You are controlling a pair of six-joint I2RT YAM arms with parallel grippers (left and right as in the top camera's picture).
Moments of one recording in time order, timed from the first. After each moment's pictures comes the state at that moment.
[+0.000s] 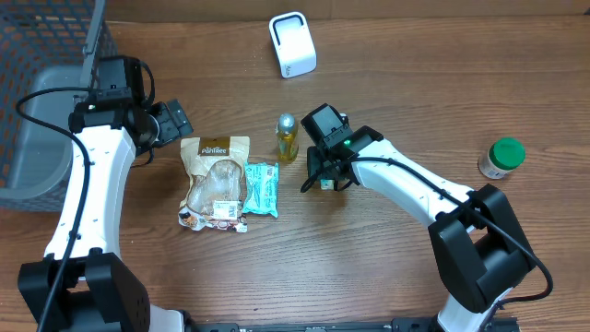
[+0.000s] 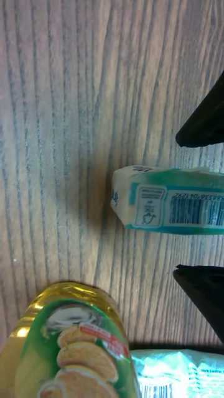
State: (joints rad) left arm 0.10 1.64 1.38 -0.91 -0.04 -0.39; right arm 0.60 1.88 1.27 -0.65 0.10 0.55
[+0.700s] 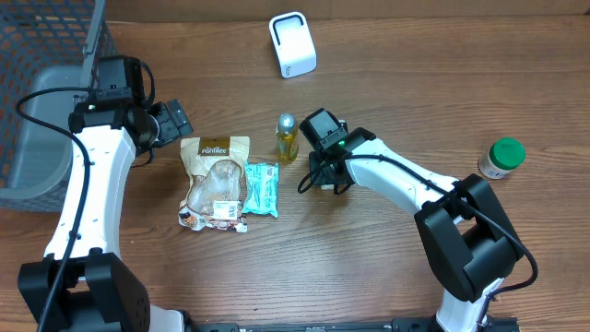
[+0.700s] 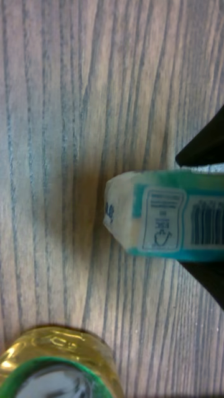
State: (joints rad) left arm 0.10 1.64 1.38 -0.91 -0.04 -0.39; right arm 0.60 1.94 1.27 -0.66 0.11 0.54
